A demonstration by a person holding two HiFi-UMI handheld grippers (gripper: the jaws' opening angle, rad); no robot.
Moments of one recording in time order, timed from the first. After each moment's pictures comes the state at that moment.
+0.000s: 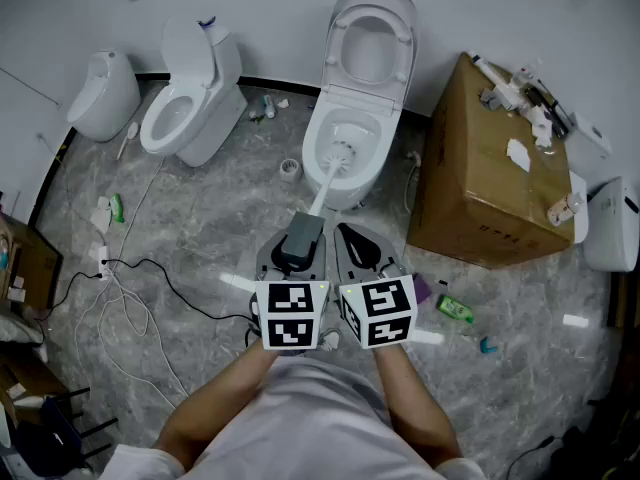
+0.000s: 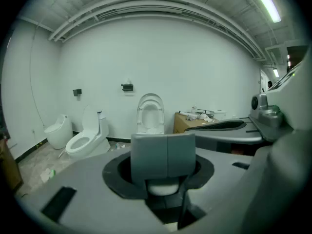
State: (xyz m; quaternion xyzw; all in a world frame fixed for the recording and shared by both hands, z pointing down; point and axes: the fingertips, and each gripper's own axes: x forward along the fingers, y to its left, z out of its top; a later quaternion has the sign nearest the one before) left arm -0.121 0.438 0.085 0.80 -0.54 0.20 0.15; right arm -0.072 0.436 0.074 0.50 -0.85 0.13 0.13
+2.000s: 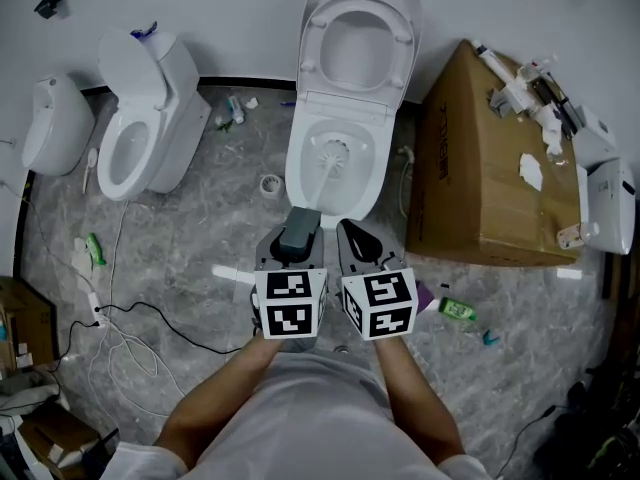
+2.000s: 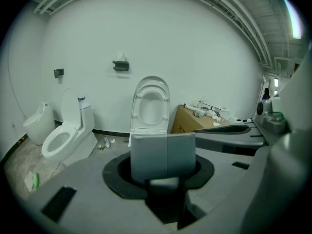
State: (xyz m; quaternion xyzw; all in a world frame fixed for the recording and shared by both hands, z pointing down) left arm -0.117 0.165 0.154 0.81 -0.48 0.24 0.22; right arm -0.059 0.172 0.141 0.56 -0.79 0.21 0.17
